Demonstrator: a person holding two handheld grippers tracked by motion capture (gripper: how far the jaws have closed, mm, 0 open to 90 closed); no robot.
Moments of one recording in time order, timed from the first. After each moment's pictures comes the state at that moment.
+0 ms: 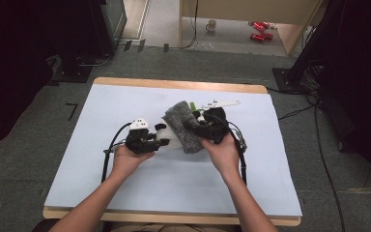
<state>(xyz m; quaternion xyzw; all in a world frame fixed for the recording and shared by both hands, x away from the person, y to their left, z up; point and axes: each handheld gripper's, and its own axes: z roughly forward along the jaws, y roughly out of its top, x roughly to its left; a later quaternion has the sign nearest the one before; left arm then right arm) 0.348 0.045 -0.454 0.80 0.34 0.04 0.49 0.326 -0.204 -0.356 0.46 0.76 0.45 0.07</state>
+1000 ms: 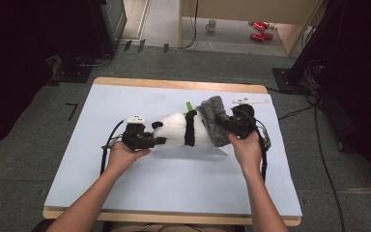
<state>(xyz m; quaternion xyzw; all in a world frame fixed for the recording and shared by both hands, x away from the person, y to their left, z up) 0.367 0.060 -0.453 0.81 0.35 -0.02 0.48 0.342 -0.290 -0.369 0.54 0.72 0.42 0.13</state>
